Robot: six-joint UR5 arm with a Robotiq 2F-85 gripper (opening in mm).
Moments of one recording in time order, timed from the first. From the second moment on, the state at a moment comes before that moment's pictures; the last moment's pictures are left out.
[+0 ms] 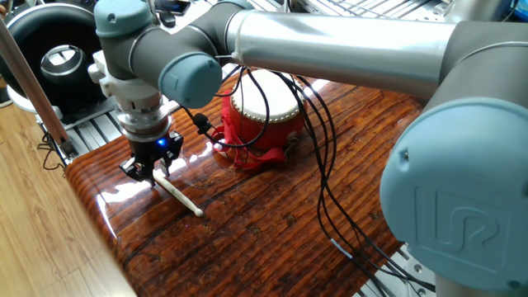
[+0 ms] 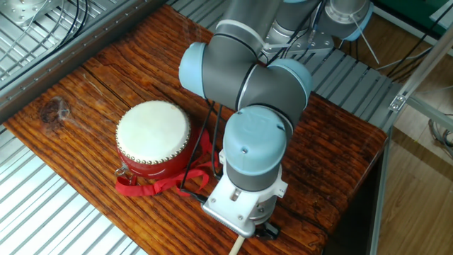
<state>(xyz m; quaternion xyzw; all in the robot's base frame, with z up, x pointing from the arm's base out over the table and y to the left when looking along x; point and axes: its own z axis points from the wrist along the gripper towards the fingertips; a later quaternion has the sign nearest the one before) 0.608 0.274 0.007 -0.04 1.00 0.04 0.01</state>
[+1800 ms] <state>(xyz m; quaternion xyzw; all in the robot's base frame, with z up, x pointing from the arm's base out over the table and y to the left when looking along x) 0.594 0.256 0.056 -0.04 1.00 0.02 0.00</state>
